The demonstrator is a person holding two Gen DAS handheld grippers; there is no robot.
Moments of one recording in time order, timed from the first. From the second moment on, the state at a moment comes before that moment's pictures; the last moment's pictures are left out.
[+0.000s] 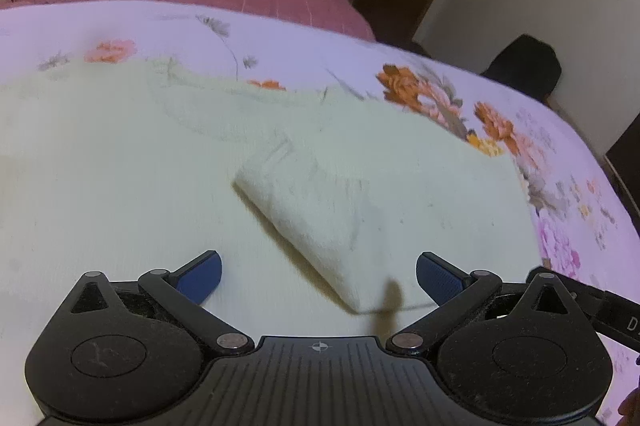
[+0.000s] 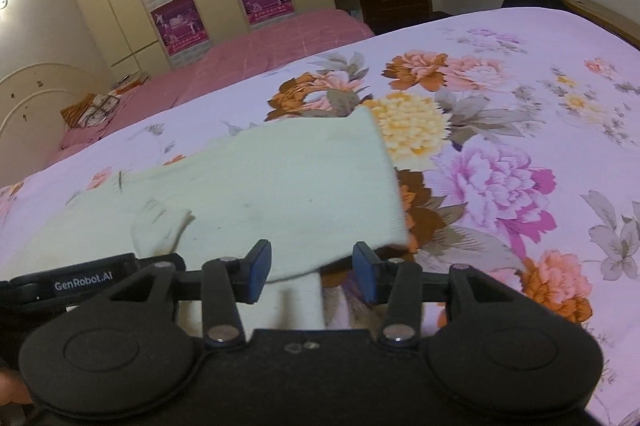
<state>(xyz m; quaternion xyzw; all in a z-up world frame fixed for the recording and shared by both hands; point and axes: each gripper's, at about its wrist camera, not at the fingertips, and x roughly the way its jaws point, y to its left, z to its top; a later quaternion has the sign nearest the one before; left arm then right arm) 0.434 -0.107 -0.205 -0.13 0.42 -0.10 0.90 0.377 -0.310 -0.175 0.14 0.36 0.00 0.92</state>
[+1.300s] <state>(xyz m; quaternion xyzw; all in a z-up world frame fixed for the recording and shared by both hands) 0.409 0.016 -0.206 -0.23 0.34 -0.03 0.91 0.411 -0.304 -0.195 0.12 0.38 -0.01 0.92</state>
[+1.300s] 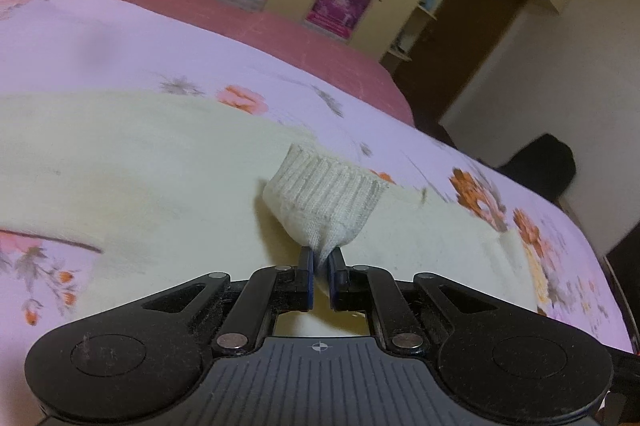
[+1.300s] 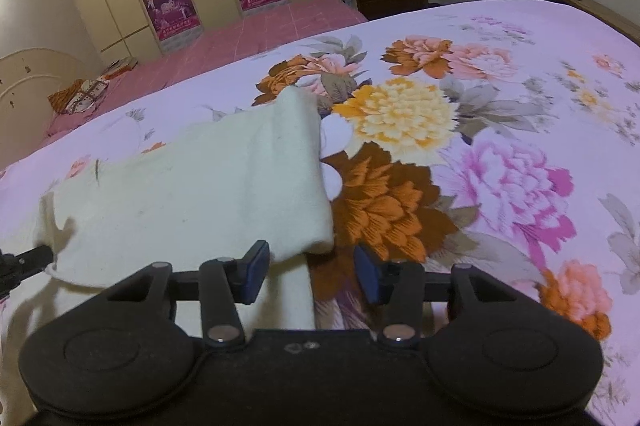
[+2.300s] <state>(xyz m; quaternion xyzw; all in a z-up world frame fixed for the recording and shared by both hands) 0.418 0.031 -0.213 -0.26 0.39 -0.03 0.88 0.473 -0.267 -0.190 0.05 0.39 0.02 0.92</state>
